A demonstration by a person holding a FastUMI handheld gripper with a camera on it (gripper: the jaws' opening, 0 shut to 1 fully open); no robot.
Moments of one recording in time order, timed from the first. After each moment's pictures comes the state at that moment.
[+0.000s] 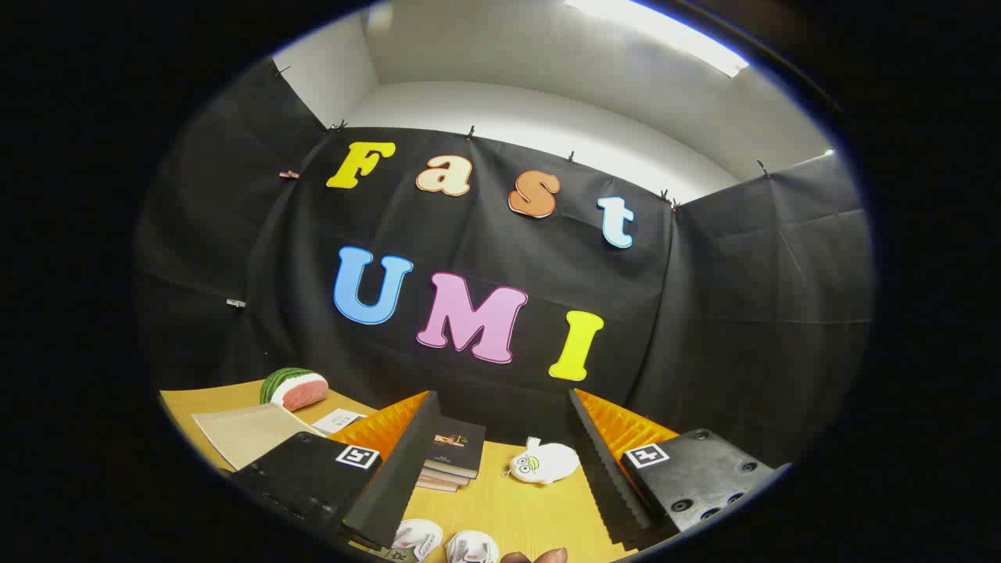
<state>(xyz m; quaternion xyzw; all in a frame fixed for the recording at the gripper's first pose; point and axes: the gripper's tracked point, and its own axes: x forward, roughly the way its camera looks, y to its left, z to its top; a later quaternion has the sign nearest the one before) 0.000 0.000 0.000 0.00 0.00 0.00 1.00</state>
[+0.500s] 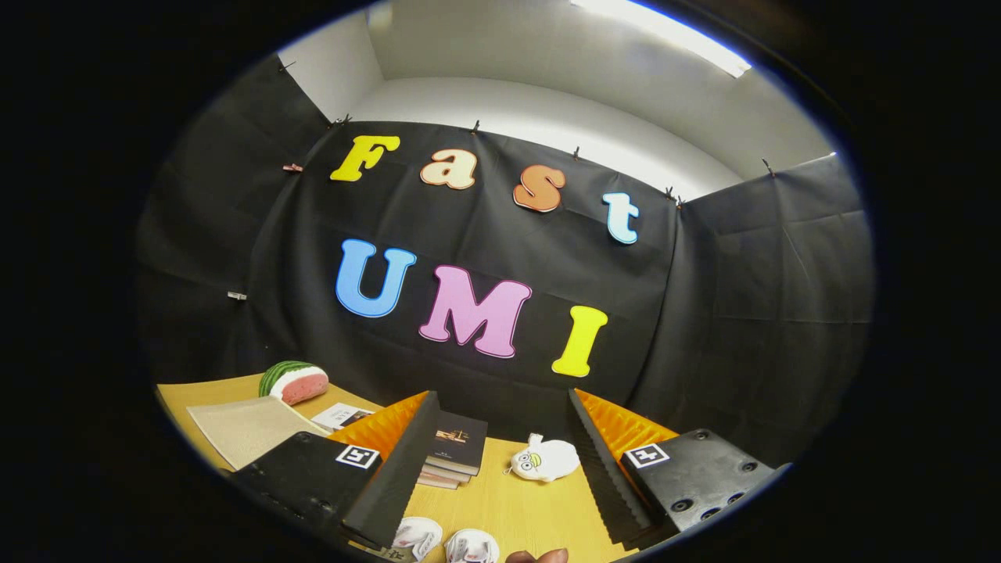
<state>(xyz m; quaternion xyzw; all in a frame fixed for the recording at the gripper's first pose) 0.008 0.011 -0.011 0.00 0.01 0.01 1.00</state>
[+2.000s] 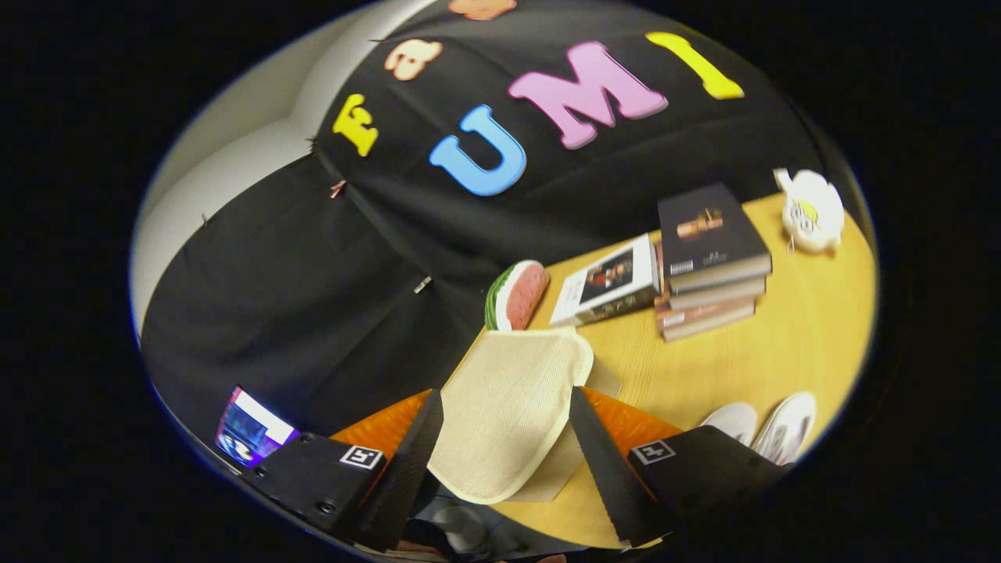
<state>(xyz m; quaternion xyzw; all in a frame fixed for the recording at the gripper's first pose) -0.008 0.230 -0.156 0.42 0.36 0.33 0.76</state>
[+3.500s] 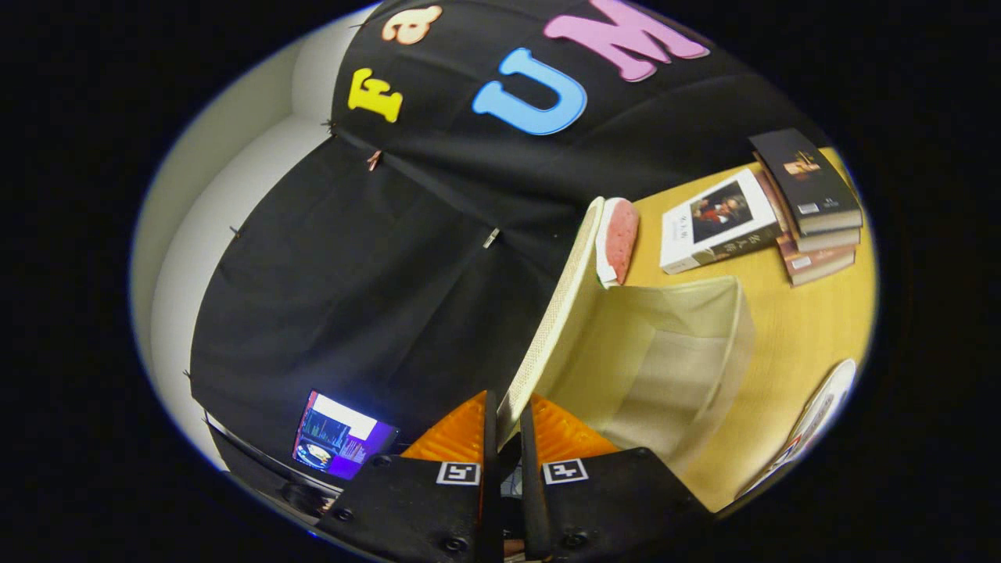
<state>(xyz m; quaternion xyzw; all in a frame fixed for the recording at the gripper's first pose) -0.024 0.355 -0.040 0.41 0.38 0.47 0.68</state>
